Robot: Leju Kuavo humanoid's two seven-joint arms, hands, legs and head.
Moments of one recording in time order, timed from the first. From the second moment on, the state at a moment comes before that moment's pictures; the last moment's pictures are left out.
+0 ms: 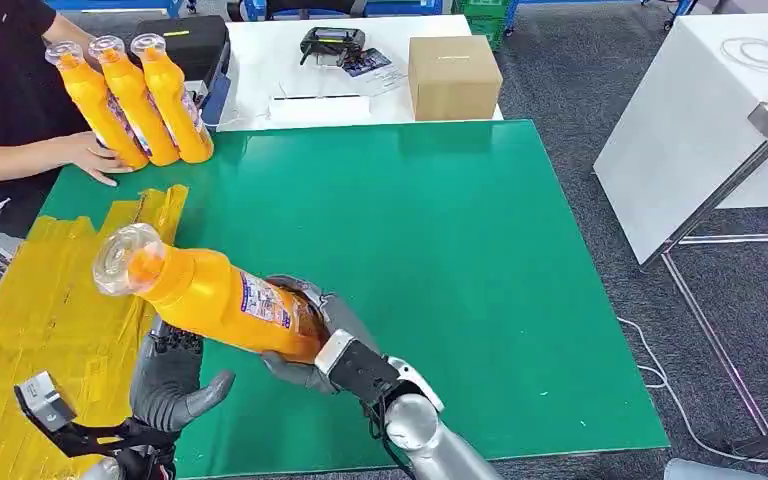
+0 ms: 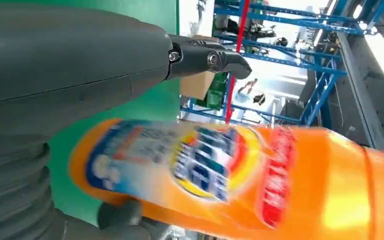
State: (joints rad) left arm 0.15 -0.16 -0.02 -1.69 0.28 -0.47 -0.45; right arm -0.23 0.24 0.62 -1.23 0.22 0.03 -0.37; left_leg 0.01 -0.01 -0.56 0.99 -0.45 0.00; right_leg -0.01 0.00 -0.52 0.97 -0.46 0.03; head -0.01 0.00
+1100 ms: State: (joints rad) left arm 0.13 -0.15 -0.07 -1.67 0.23 -0.43 -0.39; right arm -0.23 0.27 0.71 -0.89 0.41 0.03 -0.39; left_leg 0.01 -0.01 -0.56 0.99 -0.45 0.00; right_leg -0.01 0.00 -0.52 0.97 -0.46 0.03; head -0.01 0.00
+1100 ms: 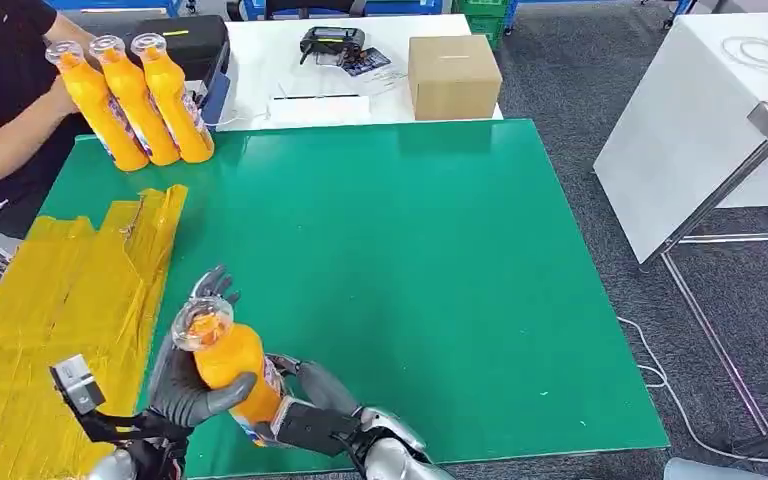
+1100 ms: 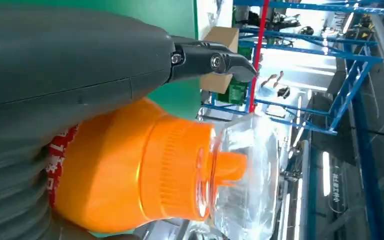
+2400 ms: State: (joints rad) left arm 0.12 -0.04 -0.11 -1.64 0.10 -0.44 -0.39; right arm -0.23 0.26 0.70 -0.86 0.45 0.00 -0.38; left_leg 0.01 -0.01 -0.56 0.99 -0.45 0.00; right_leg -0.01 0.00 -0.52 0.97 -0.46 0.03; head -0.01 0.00
